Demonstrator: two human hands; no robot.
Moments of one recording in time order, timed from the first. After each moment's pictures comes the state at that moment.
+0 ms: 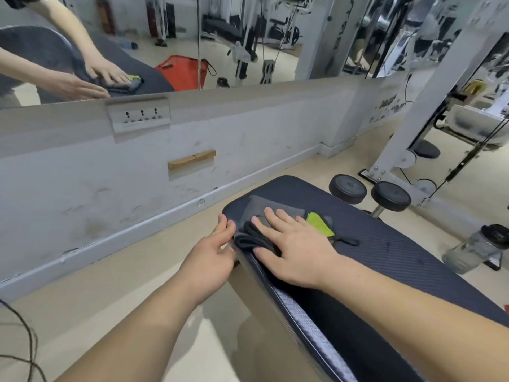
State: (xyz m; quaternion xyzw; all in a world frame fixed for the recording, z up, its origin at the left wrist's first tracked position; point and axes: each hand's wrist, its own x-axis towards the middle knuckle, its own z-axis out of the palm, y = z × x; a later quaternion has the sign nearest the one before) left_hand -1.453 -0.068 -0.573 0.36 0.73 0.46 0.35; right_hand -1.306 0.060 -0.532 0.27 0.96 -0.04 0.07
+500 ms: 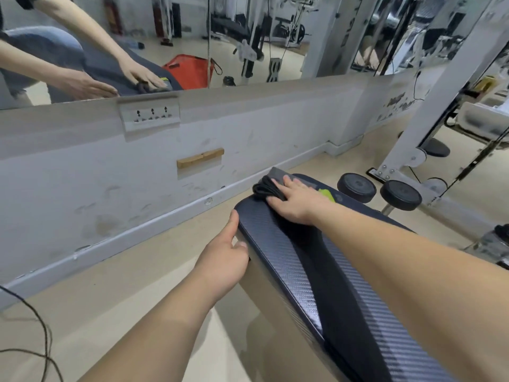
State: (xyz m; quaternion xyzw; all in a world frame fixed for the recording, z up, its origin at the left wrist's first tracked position) left_hand -1.449 -0.072 -0.561 0.31 0.73 0.48 0.37; right_hand -1.376 0.140 -0.530 0.38 0.91 -0.09 0.12
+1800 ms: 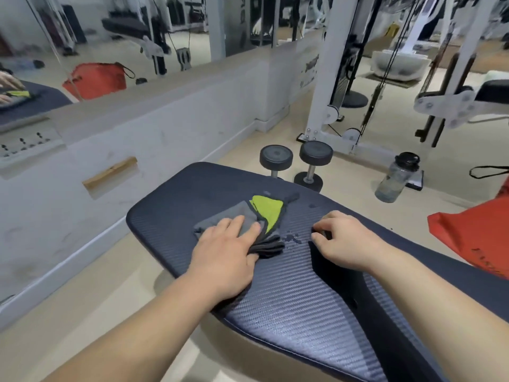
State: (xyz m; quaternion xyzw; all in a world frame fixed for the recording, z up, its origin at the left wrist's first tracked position) left_hand -1.276 -0.002 -0.533 0.68 0.73 0.00 0.07; right_hand -1.050 0.099 -0.510 0.55 0.81 -0.20 0.02
